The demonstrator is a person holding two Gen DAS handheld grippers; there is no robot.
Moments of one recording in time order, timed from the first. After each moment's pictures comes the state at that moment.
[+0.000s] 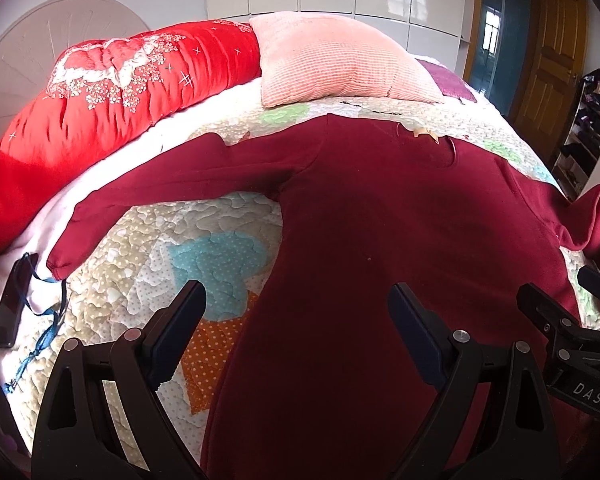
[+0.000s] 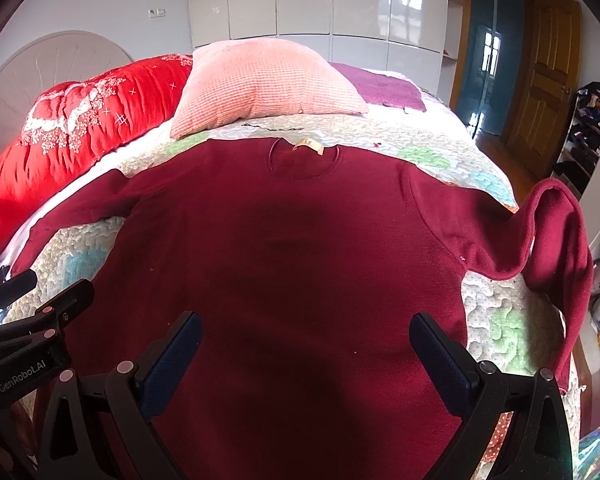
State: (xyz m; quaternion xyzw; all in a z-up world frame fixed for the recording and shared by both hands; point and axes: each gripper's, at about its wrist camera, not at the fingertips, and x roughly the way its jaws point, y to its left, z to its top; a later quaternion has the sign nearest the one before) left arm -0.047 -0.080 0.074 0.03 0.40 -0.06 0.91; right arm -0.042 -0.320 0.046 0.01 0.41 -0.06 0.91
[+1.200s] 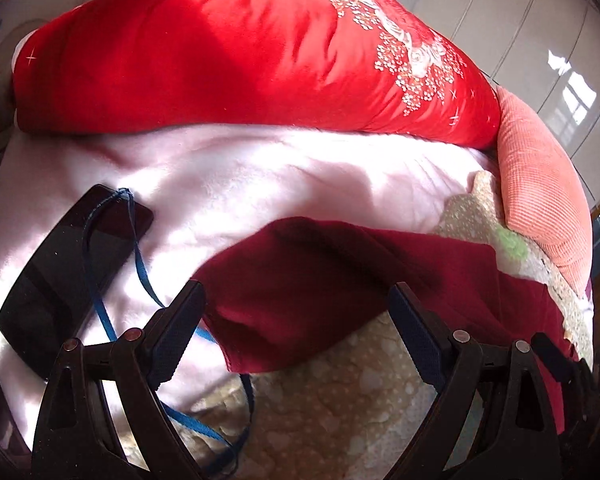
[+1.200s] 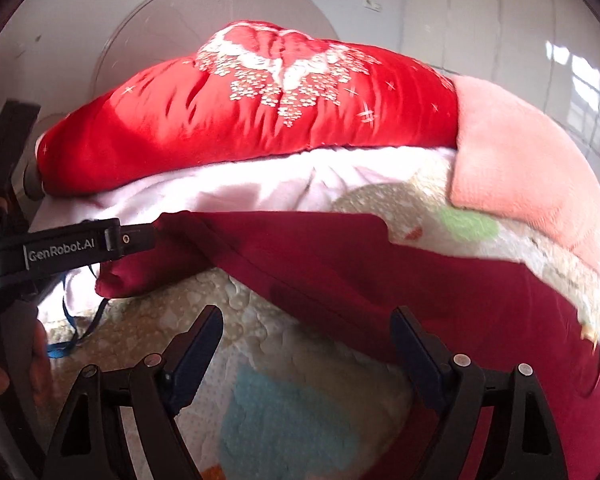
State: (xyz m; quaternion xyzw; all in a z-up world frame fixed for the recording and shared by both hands) left arm 0.046 0.174 0.054 -0.22 0.40 0.17 0.87; right arm 0.102 -0.047 0.005 -0.18 0.35 0.25 0.88
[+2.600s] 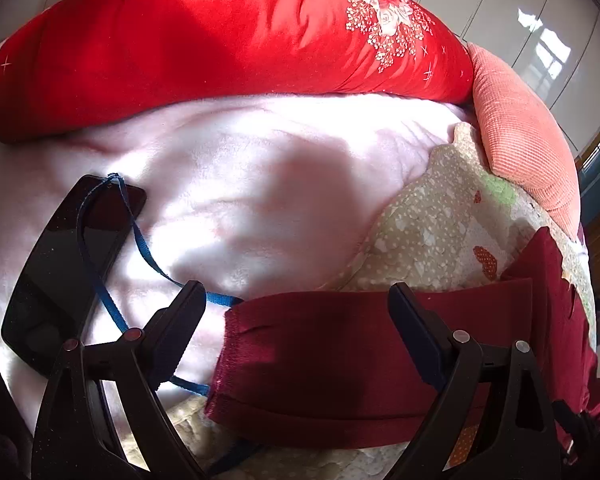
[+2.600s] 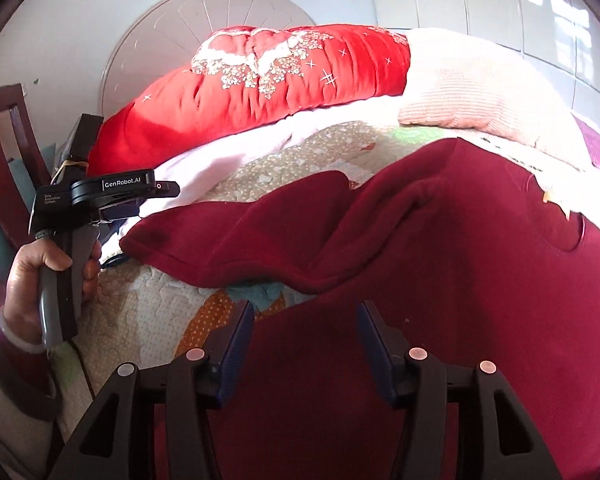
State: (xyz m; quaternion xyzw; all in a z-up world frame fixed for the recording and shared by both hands) left arm 0.029 0.172 0.042 -0.18 0.45 0.10 0.87; right arm 0.007 -0.183 0.019 -0.03 0.42 0.26 0.87
